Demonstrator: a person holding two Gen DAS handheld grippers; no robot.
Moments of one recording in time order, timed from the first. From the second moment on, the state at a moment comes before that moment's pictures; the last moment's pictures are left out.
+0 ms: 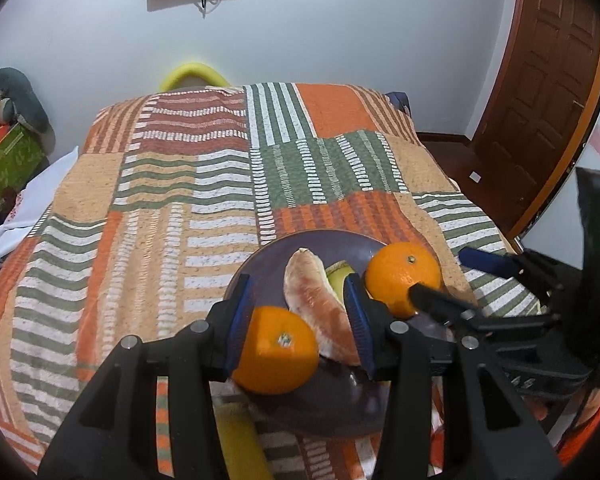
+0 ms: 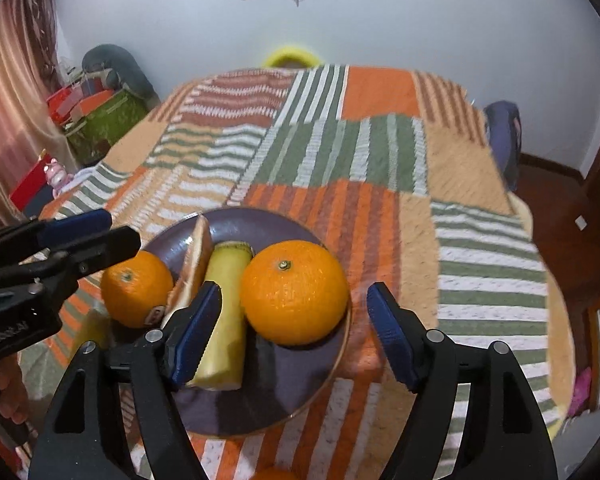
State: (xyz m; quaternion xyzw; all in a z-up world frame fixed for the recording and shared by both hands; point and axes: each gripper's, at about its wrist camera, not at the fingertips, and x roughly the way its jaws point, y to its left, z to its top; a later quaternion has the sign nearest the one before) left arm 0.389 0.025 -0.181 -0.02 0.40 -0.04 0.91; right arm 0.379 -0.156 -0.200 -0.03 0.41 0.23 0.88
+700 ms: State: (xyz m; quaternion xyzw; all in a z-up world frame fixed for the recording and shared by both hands) left arm 0.269 0.049 -0.115 -0.03 0.36 -0.02 0.93; right arm 0.271 -0.170 -0.125 -0.03 0.33 0.22 0.92
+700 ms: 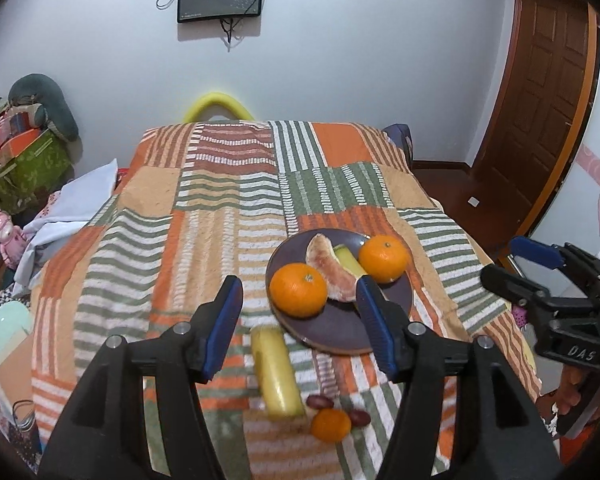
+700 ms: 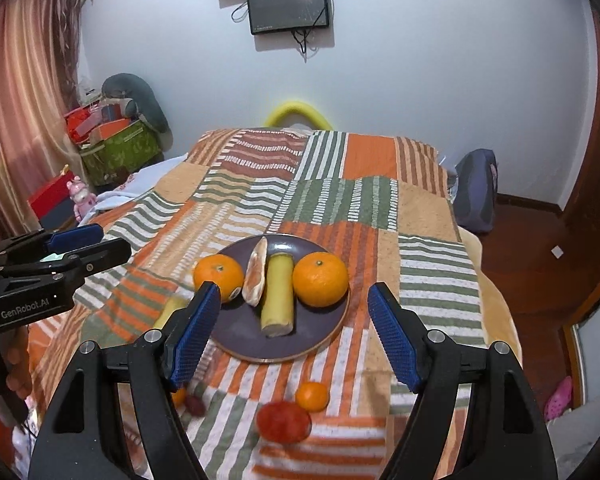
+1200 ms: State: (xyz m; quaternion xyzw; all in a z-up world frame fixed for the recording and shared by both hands) left arm 0.221 0.060 -0.140 -0.03 0.39 -0.02 0.92; right arm 0.229 -0.173 -0.152 -0.04 0.36 0.20 0.91
